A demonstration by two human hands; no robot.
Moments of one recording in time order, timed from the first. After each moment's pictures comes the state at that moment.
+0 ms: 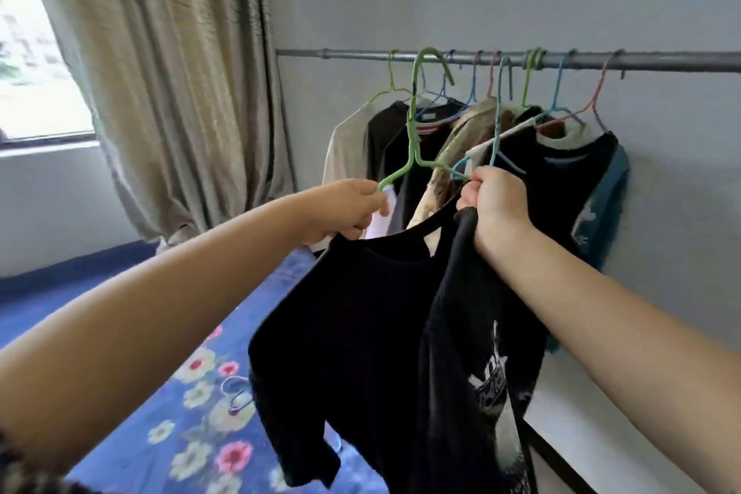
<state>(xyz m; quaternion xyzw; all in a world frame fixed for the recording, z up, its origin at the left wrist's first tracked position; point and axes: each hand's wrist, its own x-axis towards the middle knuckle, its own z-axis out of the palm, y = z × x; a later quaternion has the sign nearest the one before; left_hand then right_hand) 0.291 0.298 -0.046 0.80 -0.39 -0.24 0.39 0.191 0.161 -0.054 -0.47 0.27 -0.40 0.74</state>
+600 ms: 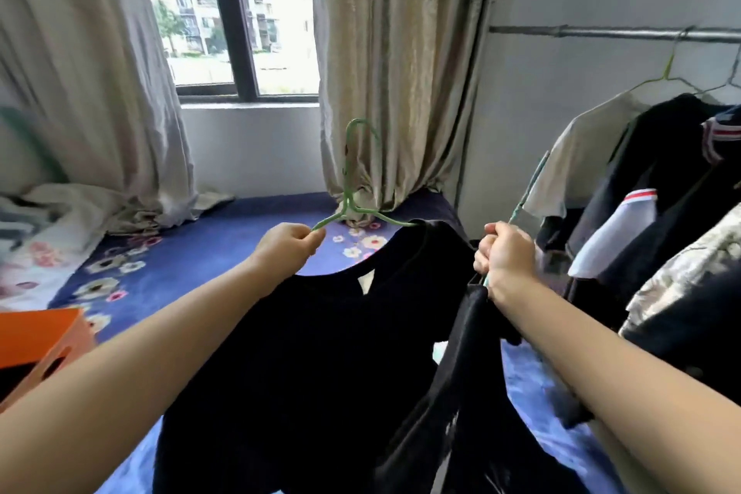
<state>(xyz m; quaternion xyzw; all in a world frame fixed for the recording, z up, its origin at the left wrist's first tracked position) 0.403 0.655 -0.130 0.91 -0.06 0.01 0.40 0.368 0.412 -0.145 -0.50 0.22 -0.24 0.80</state>
